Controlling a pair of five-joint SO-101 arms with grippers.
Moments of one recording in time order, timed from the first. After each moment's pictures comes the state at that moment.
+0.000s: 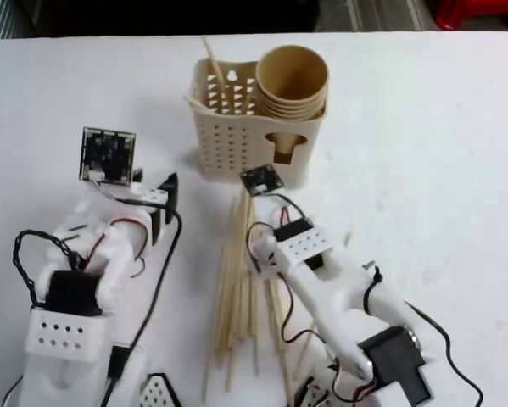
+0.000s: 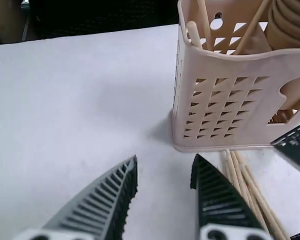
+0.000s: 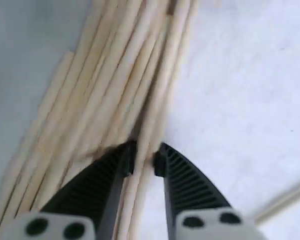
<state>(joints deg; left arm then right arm) 2.2 -64.0 56.0 51.5 -0.7 -30.9 -9.6 51.1 47.9 -3.2</state>
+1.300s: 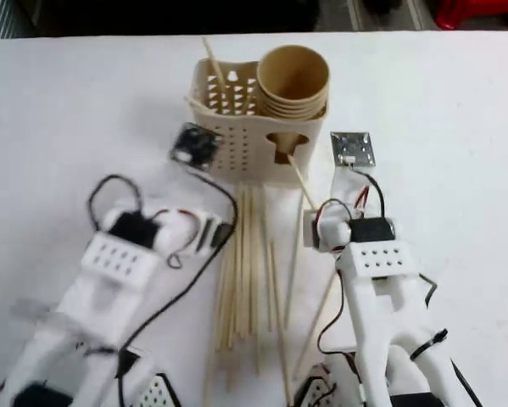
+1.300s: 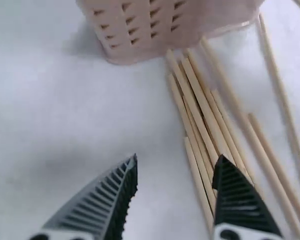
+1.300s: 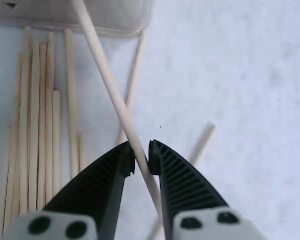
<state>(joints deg) 16.0 -31.7 48.3 57.2 -2.2 -8.8 -33.0 51.9 54.2 -2.6</state>
